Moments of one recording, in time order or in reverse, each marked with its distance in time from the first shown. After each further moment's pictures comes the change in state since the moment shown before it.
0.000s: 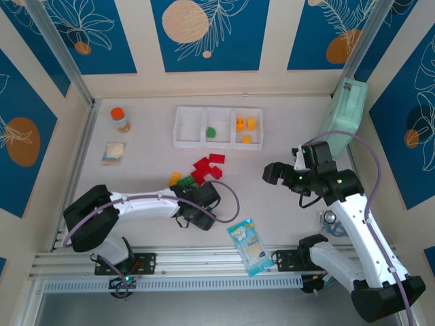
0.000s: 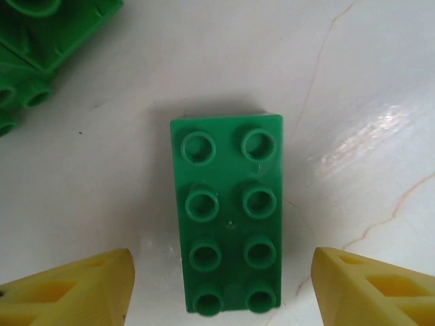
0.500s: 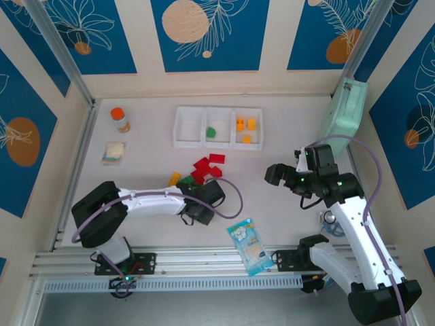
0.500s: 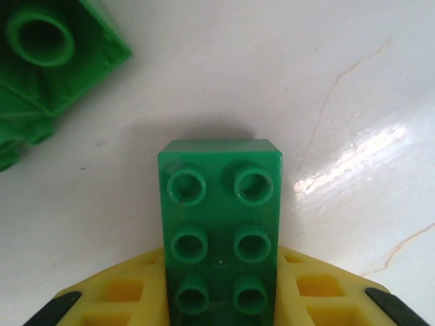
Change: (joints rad) left arm -0.001 0.025 0.057 -0.001 -0.039 -0.059; right arm -0.063 -0.026 -0.058 0.027 -0.035 -0.011
